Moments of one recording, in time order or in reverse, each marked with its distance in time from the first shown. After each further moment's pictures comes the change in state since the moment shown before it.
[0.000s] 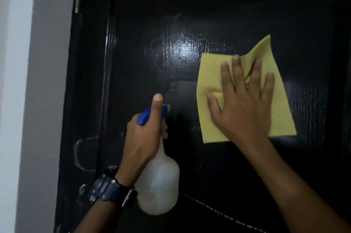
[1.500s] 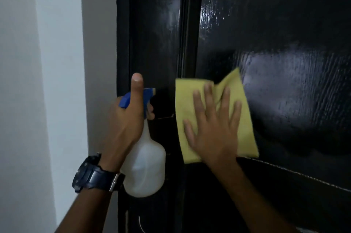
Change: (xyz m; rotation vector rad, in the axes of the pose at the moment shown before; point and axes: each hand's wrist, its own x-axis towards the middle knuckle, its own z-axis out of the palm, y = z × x) left_hand 0.106 -0.129 -0.228 -0.023 -0.072 -0.008; right_hand -0.094 -0.297 0.074 0.024 -0.077 -0.074
